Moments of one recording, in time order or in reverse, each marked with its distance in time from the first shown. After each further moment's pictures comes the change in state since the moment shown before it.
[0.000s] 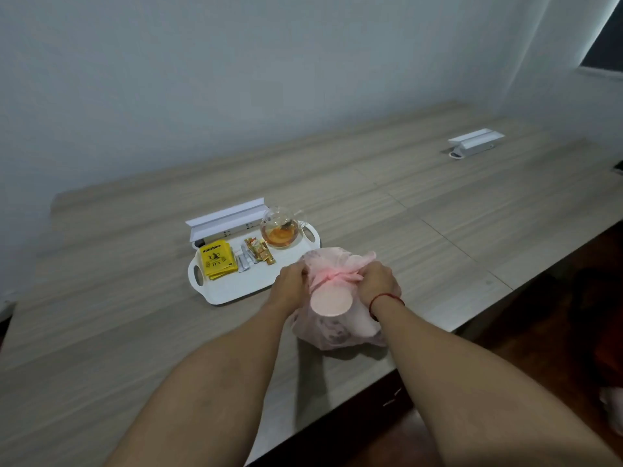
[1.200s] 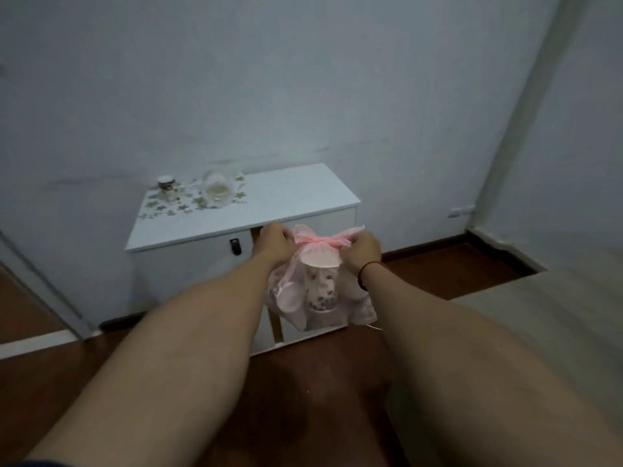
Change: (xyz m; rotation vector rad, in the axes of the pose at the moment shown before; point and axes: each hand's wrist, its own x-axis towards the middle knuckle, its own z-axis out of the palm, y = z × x) left_hand -0.723 -0.152 -0.239 0.001 1.234 -1.411; right_hand -0.648 -0.204 0.175 0.058 -1.162 -1.366
